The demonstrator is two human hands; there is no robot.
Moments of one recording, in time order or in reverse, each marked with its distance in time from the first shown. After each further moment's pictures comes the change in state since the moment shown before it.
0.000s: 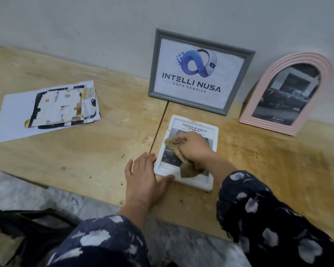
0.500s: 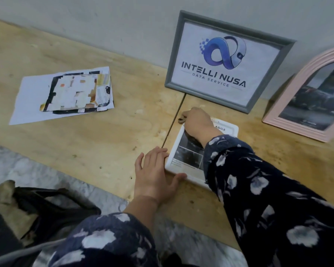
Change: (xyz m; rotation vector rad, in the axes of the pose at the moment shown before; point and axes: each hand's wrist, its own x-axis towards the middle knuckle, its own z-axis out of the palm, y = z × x) left_hand 0.001 0.000 -0.001 -0.028 0.005 -0.026; right_hand 0.089 -0.016 0.013 -0.501 0.042 -0.112
